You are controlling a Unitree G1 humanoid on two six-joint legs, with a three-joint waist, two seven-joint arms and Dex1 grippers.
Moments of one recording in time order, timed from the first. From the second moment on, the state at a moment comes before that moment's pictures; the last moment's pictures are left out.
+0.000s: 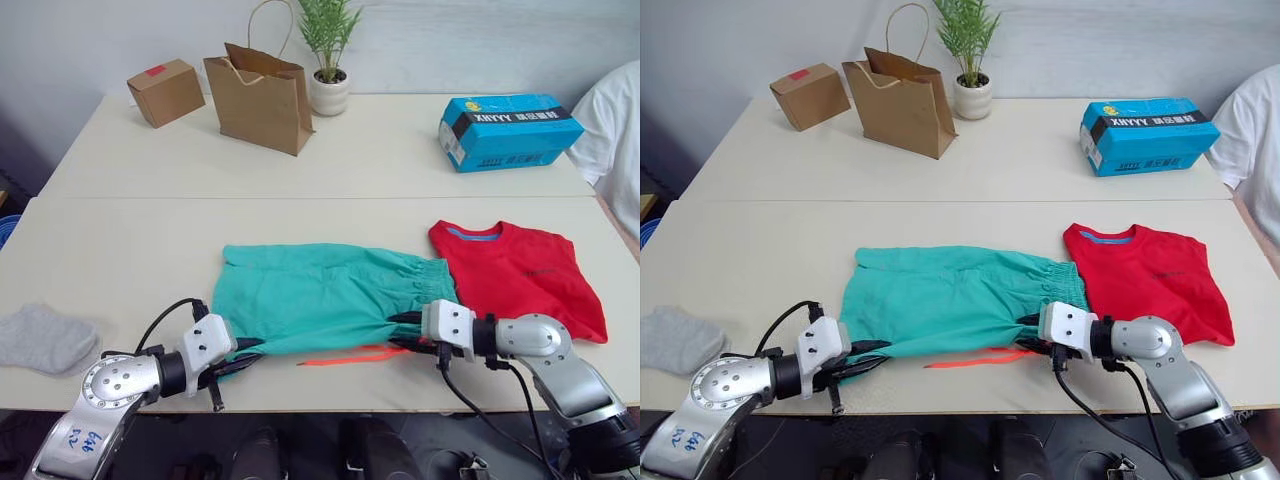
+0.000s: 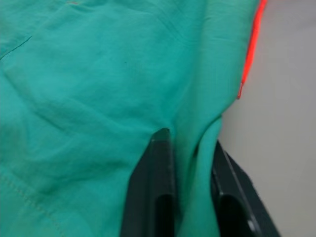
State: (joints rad) left arm 0.21 0.71 0.10 -0.51 -0.27 0.37 -0.81; right arm -0.09 -0.76 0.14 -0.17 0.21 0.02 1.07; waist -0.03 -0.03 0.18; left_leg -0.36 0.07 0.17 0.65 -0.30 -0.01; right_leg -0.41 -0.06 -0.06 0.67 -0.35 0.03
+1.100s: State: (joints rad) left arm -0.32 0.53 -0.12 0.07 -0.21 0.19 -0.86; right arm -0.03 -0.58 -0.01 -0.20 0.23 0.11 0.72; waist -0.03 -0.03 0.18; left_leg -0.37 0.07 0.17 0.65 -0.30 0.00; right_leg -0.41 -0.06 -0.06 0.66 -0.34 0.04
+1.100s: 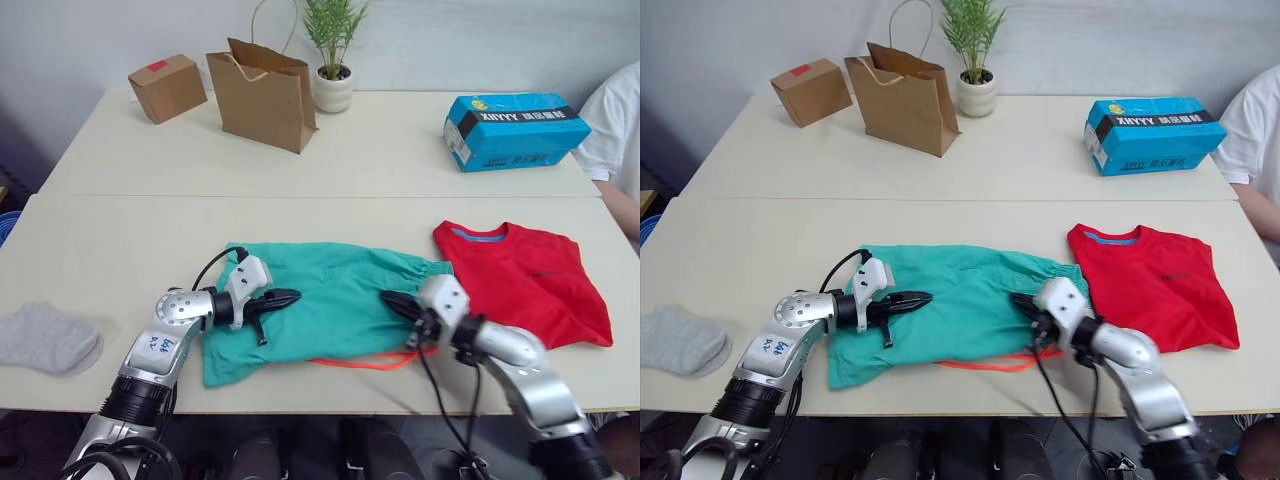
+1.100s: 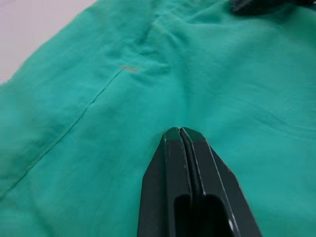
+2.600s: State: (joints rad) left arm -0.42 0.45 -0.17 0.23 -0.21 0.07 -1.06; right arm 0.15 -0.44 -0.17 -0.52 1.46 0.67 -0.32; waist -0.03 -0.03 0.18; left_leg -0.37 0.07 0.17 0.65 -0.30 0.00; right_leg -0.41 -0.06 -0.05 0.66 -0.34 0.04
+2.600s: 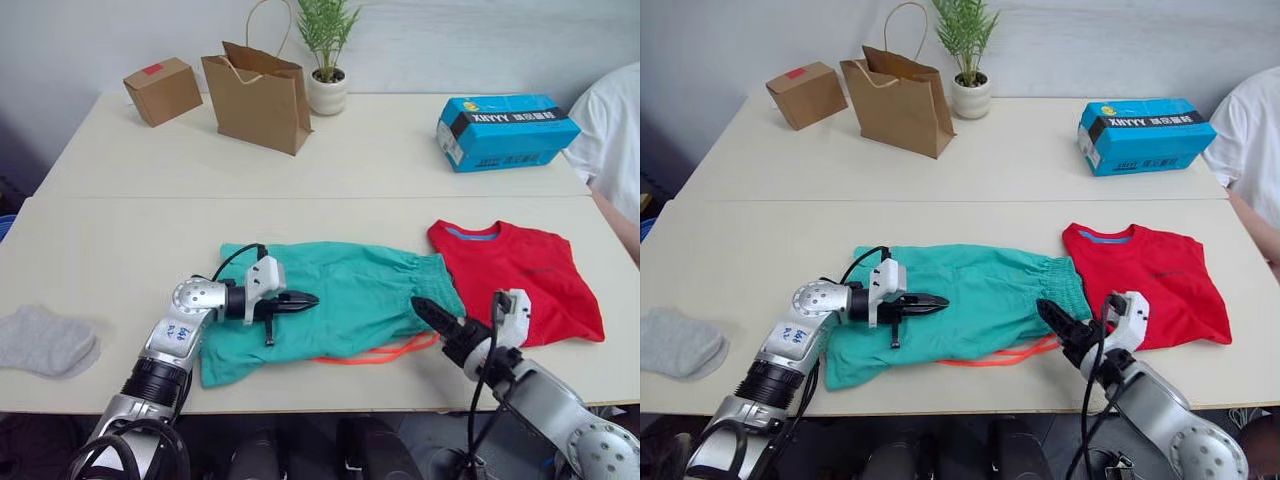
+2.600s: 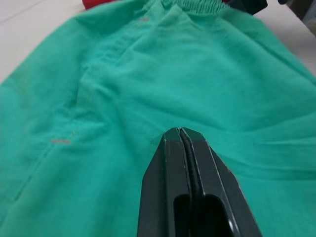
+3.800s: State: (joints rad) left arm -0.43 0.43 -0.08 0.16 -0.27 0.22 -0.93; right arm -0.27 -0.51 0.01 -0.35 0.41 0.24 0.43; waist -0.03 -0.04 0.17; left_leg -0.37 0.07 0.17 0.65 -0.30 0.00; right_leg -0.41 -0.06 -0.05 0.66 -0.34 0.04
